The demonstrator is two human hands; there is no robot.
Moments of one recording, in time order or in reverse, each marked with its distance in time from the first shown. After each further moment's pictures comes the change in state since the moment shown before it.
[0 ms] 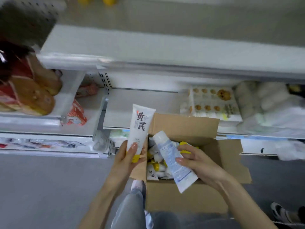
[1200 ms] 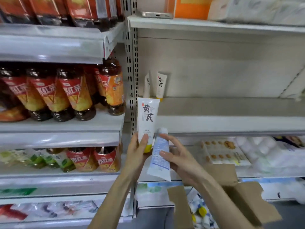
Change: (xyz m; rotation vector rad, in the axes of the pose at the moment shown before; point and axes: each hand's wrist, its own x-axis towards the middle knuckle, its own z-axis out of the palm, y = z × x) left_hand -0.029 0.260 -0.119 -0.028 -0.305 0.417; right_hand -0.028 -0.186 0.281 0.052 0.020 -0.575
